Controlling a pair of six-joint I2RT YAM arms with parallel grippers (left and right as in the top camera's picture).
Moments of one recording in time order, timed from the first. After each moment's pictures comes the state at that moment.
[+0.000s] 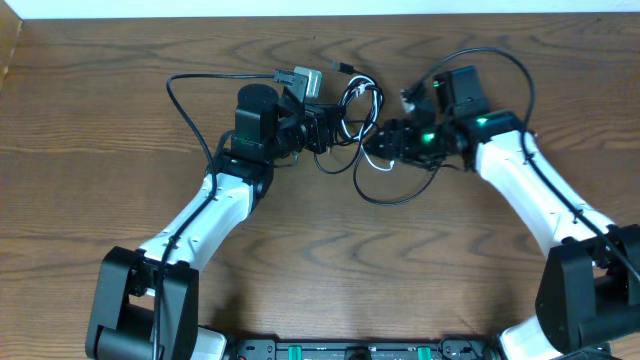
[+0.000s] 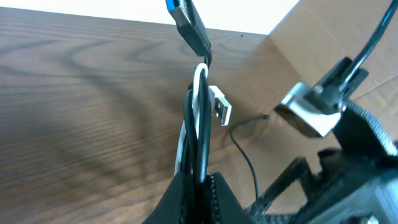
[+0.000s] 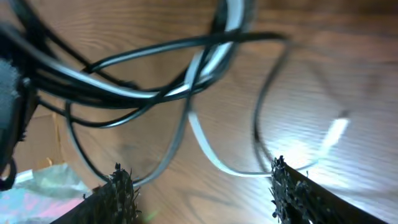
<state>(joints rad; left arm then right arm) -0.30 1.61 0.93 0.26 0.58 -0.36 0.31 1.72 1.24 -0.59 -0.62 0.48</state>
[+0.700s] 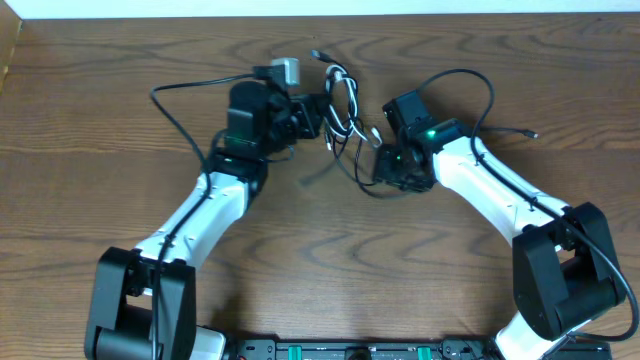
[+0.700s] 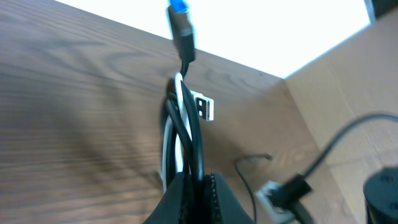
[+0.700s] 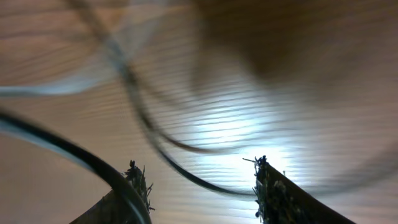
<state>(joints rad) -0.26 1.61 0.93 0.30 0.47 -0.59 0.45 1.81 1.24 -0.75 -0.11 0.70</state>
